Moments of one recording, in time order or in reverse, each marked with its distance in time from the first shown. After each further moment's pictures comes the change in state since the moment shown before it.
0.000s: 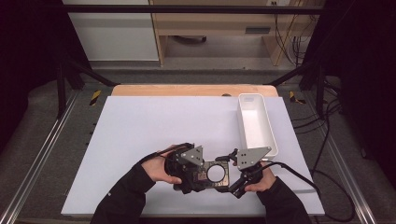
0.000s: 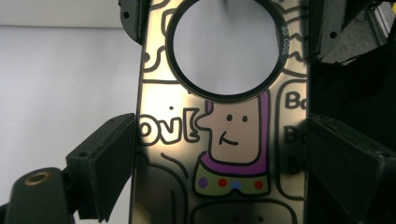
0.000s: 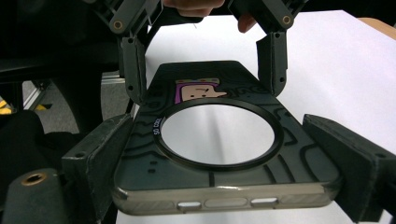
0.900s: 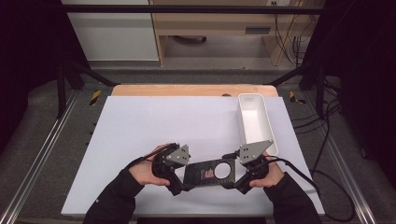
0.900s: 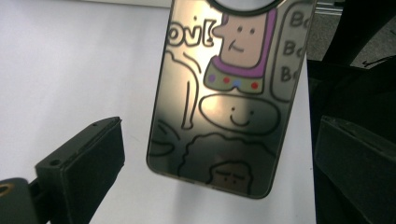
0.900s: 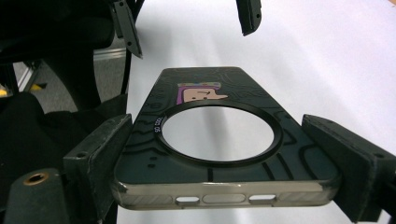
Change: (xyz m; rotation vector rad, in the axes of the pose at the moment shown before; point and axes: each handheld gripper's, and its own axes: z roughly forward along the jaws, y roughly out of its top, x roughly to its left) left arm -0.007 -0.031 -0.019 -0.013 0.112 -0.077; right arm -0.006 0.015 -0.018 0.153 -0.019 0.036
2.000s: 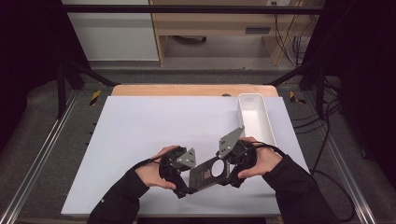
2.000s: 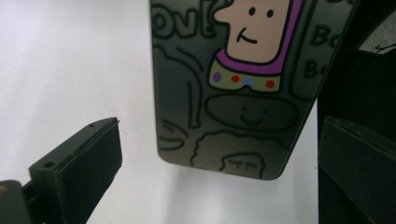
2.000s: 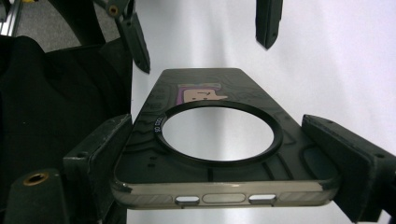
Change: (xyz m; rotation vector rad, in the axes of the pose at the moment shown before) left arm -0.004 0.010 0.022 0.092 -0.005 -0.005; right arm -0.001 0.069 0.010 0.371 0.040 -0.084
